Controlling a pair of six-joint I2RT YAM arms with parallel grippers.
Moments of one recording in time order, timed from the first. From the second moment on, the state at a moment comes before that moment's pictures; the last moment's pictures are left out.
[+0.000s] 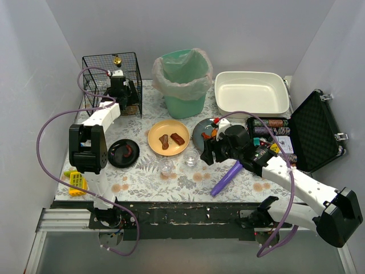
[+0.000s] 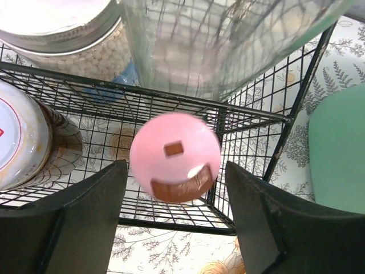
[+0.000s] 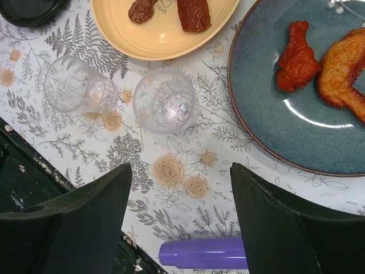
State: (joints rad) left arm -0.09 1.90 1.44 -0.15 -0.18 -0.30; right arm 0.74 1.07 0.76 -0.32 -0.12 0.29
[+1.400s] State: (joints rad) left arm -0.41 1.21 1.05 -0.36 0.10 -0.58; right arm 0.73 0.99 0.88 -0.56 0.20 0.40
